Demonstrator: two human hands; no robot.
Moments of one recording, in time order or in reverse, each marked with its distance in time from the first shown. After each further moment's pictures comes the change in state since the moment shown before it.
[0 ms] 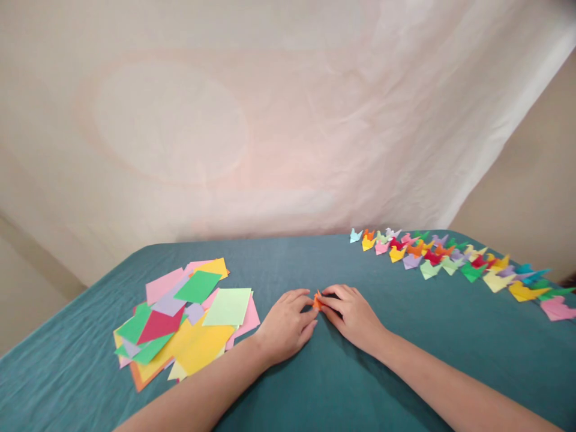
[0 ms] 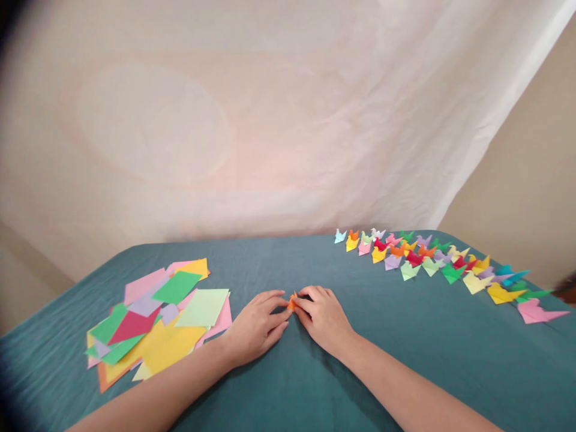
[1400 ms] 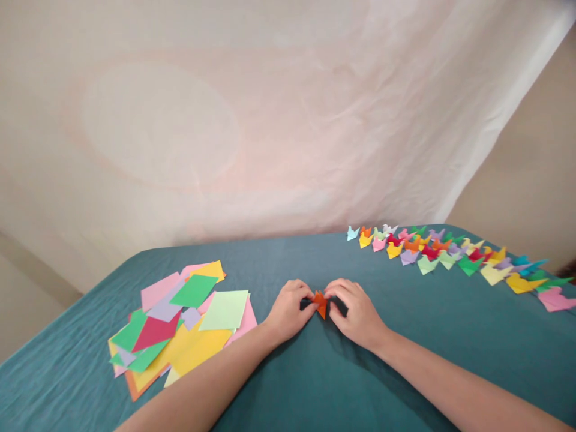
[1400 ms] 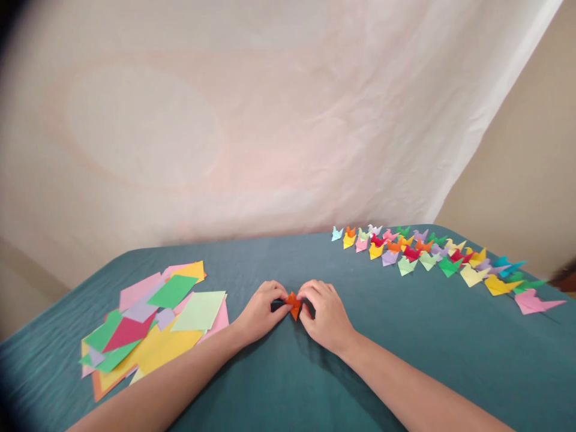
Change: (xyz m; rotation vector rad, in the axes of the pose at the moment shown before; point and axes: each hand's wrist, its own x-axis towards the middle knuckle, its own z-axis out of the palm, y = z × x) left_hand 0.028 -0.011 0.018 -0.364 0.112 -0.289; right_hand -0.002 0.002 -0.004 0.199 0.186 0.060
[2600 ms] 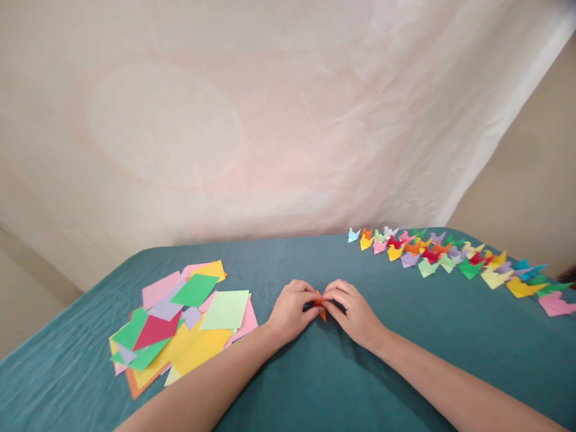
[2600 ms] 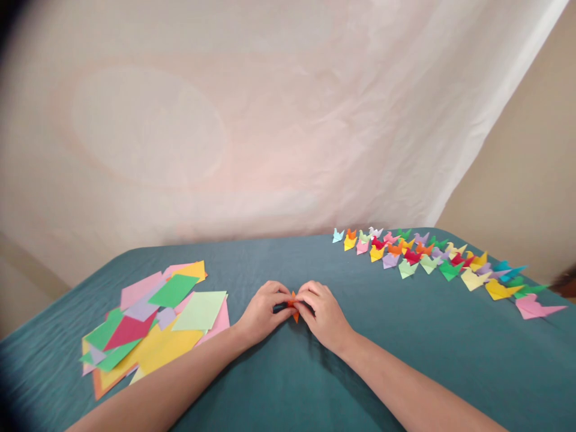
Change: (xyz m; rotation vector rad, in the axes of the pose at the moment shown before) left_hand 0.002 0.005 -0.003 0.033 -0.028 0.068; right_hand 0.005 0.001 0.001 0.096 -0.044 -0.040
